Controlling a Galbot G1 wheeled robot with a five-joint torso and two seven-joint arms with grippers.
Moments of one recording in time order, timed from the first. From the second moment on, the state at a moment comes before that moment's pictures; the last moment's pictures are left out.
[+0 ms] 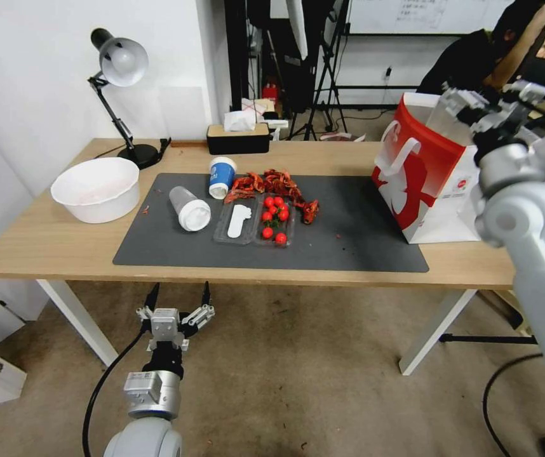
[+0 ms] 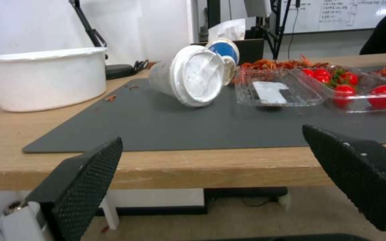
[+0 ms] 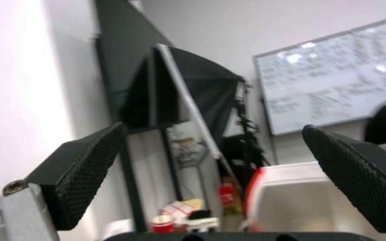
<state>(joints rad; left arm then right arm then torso) 1.69 -1.59 -0.51 -2.11 0.01 -0.11 -0.02 -0.80 0.87 0.46 1.94 0.96 -0.04 0.21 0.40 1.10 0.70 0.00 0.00</state>
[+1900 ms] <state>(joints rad) 1.68 -1.57 -0.51 -2.07 0.00 -0.11 -0.02 -1.66 1.15 0.38 2.01 0.25 0.35 0.30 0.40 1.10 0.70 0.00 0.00</state>
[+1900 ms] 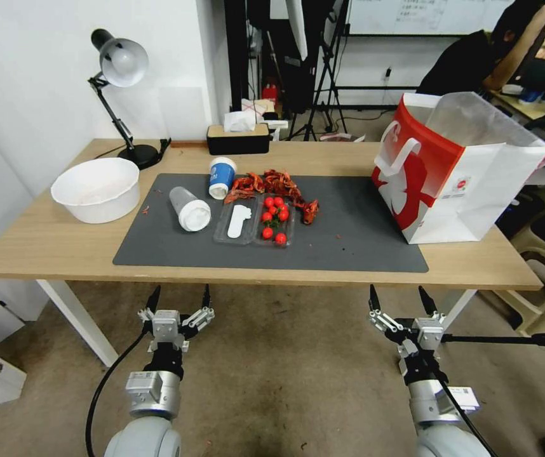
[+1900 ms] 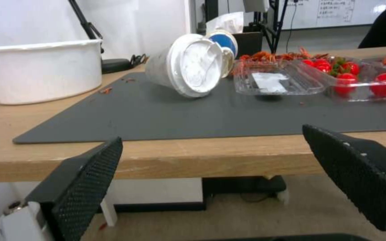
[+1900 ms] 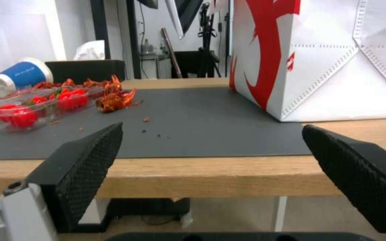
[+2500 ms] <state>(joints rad) 1.52 -1.48 -0.48 -2.04 -0.15 -0.06 -0.03 -1.67 1.17 0.39 2.02 0.25 0.35 0.30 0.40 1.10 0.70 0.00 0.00</state>
